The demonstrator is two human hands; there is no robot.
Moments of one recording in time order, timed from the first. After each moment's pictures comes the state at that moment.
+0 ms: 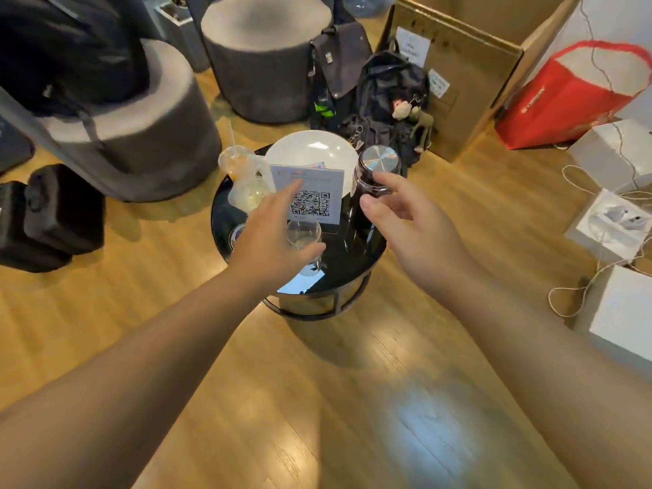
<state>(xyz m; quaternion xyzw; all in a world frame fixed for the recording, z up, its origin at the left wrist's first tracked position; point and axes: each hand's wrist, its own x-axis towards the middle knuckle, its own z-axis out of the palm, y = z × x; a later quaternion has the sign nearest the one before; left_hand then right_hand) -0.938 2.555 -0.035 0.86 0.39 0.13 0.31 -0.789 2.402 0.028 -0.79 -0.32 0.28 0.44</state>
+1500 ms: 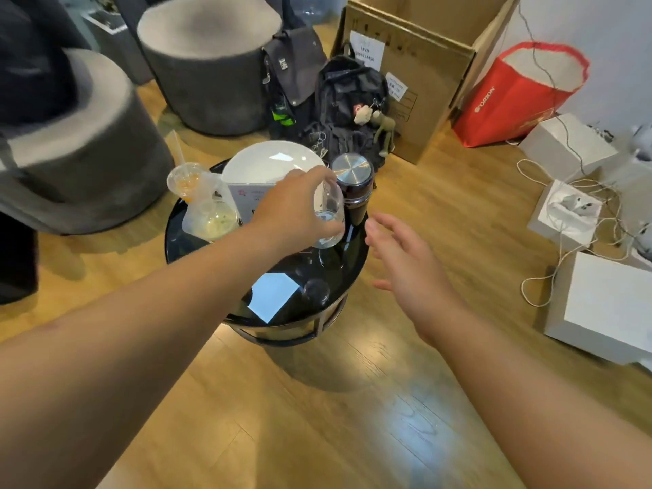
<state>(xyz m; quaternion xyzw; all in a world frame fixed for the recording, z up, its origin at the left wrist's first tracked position) -0.821 2.609 -0.054 0.92 0.26 0.07 0.27 -0.776 2.408 -0.023 -0.77 -0.14 0.33 0.52</state>
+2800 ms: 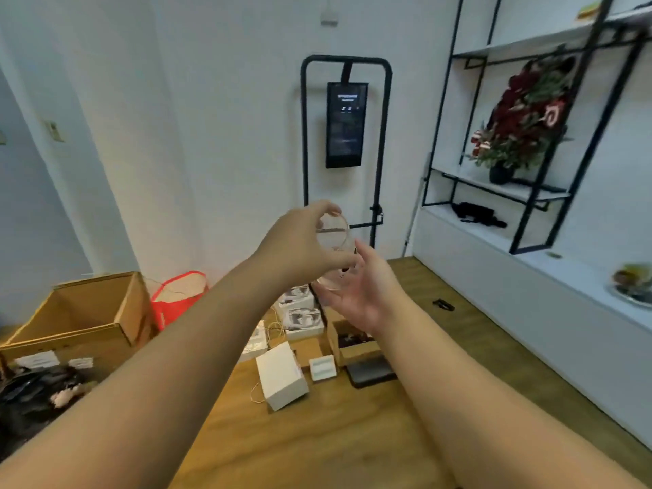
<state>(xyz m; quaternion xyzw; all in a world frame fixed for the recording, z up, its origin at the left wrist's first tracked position) -0.935 1.876 0.643 0.89 -0.27 0.13 0.34 -0.951 1.738 0.571 -0.39 0.07 0.06 0.92</state>
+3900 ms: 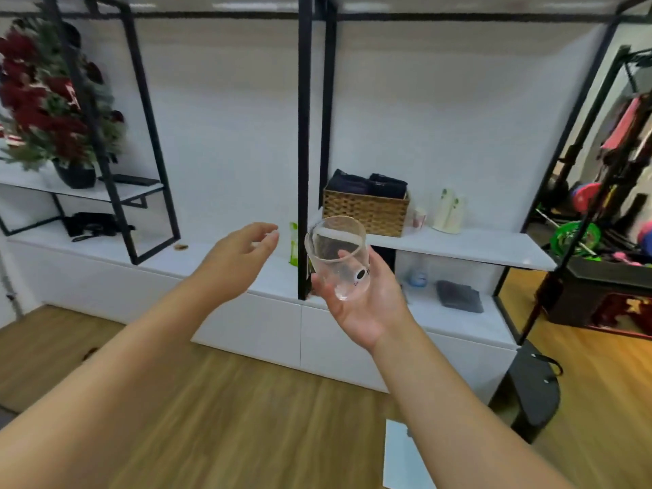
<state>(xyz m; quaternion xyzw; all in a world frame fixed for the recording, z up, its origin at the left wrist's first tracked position) -1.149 0.959 0.611 0.68 -0.58 -0.14 0.42 -1.366 0.896 0.569 -0.24 0.23 -0.42 0.85</state>
